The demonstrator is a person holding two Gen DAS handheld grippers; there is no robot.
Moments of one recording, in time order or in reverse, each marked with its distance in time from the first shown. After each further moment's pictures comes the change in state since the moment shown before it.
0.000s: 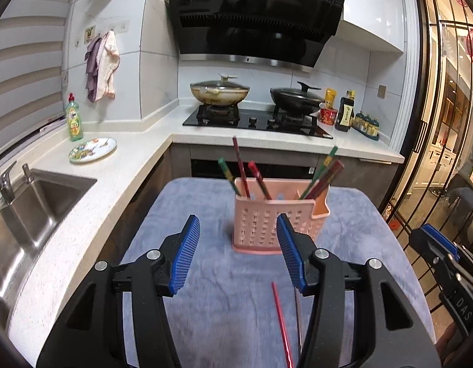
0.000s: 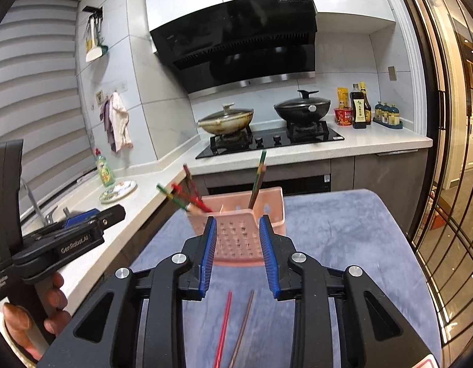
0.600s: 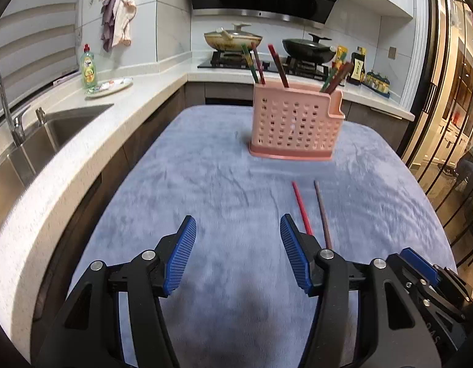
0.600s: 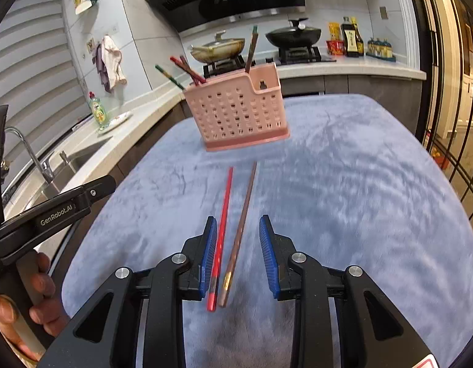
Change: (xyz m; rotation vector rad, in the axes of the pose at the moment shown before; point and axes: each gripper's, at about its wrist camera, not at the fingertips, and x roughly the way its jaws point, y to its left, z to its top) left arm -0.014 0.014 -0.130 -0.007 0.174 0.054; right arm 0.000 0.005 -0.147 0.074 0.262 -0.018
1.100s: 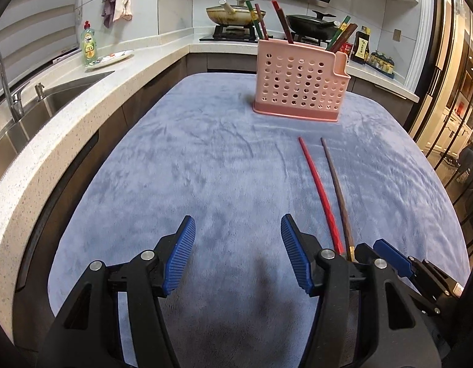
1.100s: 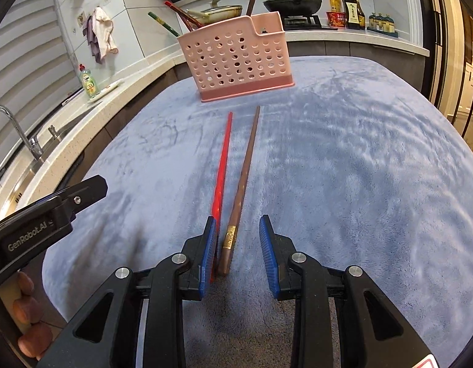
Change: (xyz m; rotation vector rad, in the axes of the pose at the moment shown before) left arm 0.015 0.003 -0.041 -0.010 0.089 0.005; right arm 0.044 0.010 -0.037 -0.004 0.110 -0.032
